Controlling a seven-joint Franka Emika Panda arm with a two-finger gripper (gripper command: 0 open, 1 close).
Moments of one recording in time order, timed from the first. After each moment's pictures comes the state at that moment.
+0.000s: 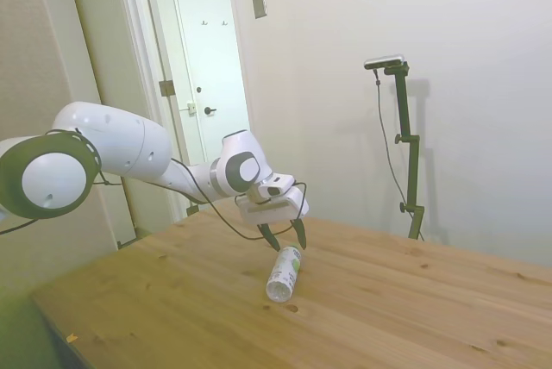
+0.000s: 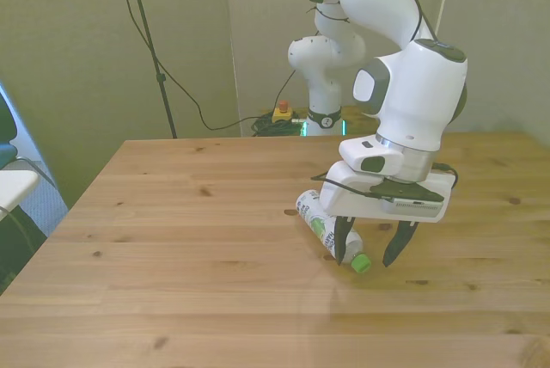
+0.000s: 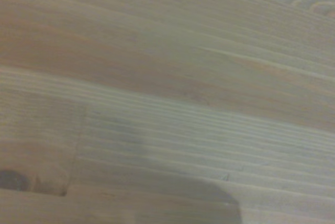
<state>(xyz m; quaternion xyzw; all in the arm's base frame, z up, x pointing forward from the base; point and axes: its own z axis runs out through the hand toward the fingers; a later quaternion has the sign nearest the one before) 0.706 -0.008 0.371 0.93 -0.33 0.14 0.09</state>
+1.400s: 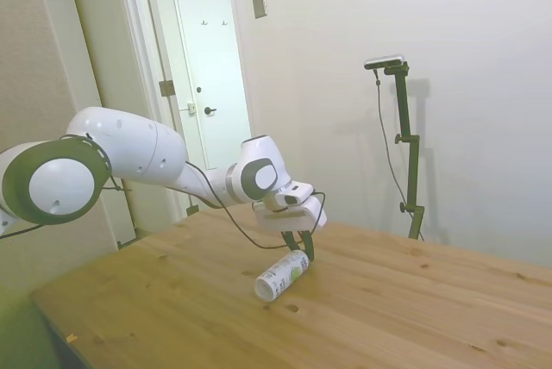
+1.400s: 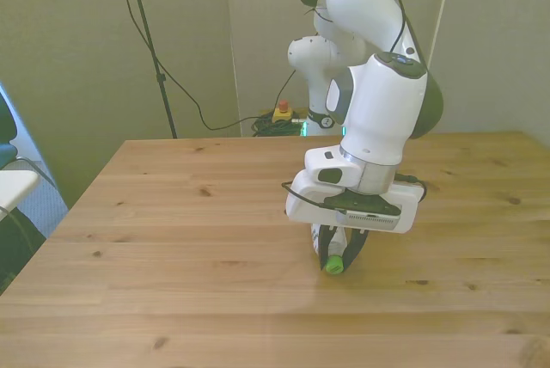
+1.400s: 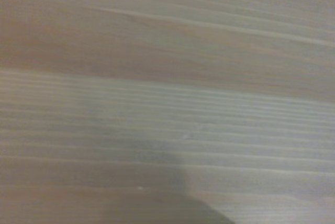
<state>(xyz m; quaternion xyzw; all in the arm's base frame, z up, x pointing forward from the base) 0.708 -0.059 0.360 0.91 -0.38 0.11 0.08</state>
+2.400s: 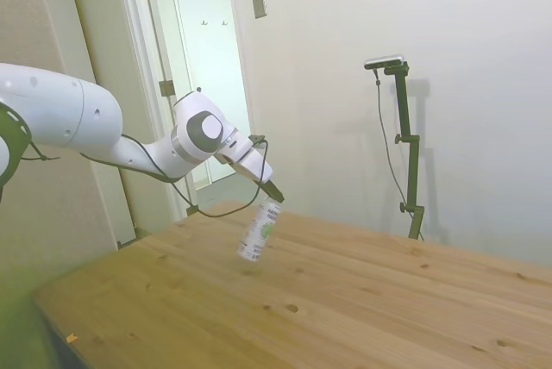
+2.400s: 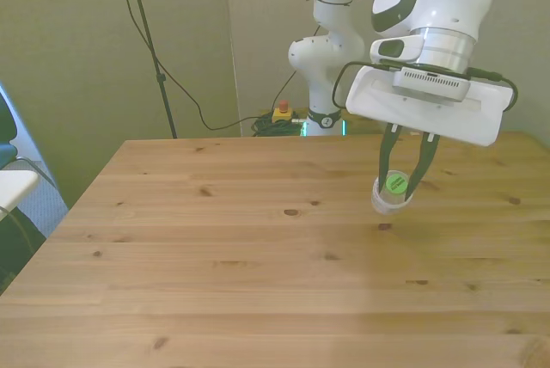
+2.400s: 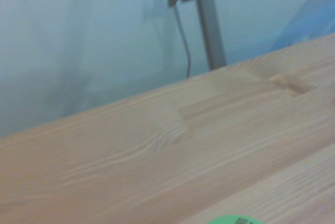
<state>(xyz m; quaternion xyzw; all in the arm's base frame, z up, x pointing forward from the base) 0.662 0.027 0.490 0.75 -0.57 0.34 0.00</state>
